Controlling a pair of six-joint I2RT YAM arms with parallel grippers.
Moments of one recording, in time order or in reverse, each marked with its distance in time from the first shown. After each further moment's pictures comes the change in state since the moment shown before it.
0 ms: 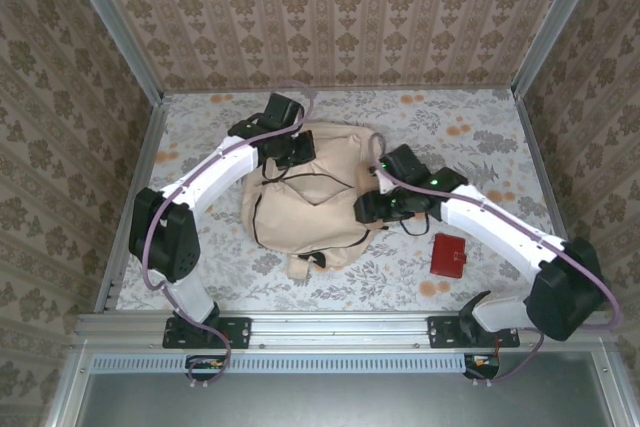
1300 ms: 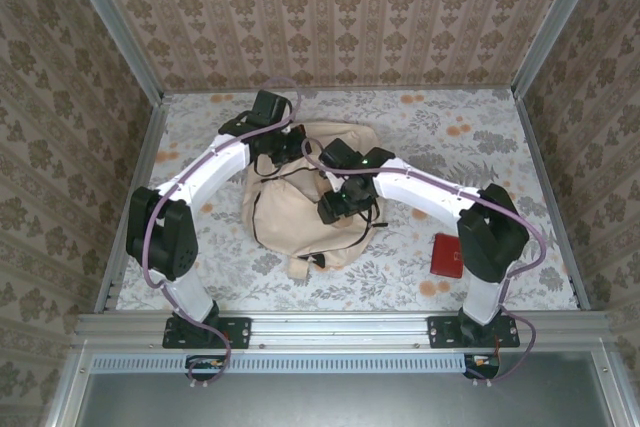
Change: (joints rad) left arm 0.071 0.000 -0.027 0.062 0.129 -0.030; right arm 0.127 0.441 0.380 -0.146 0.126 -0.100
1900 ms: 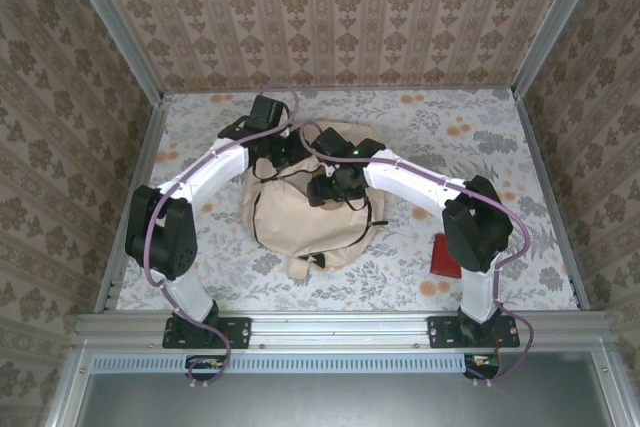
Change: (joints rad) left arm 0.022 0.000 -0.068 0.082 0.073 -0.040; right arm -0.019 0.093 0.105 0.071 0.047 0.183
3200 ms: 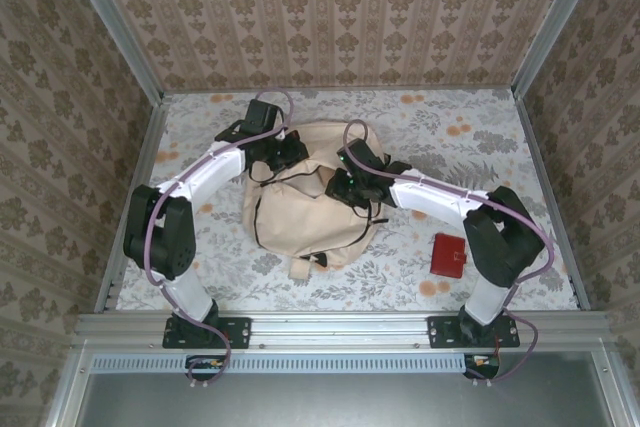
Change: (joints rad) left arm 0.032 -0.010 -0.054 0.044 0.042 -0.011; right arm -0.067 -0.167 -0.361 0.450 -0.068 0.489
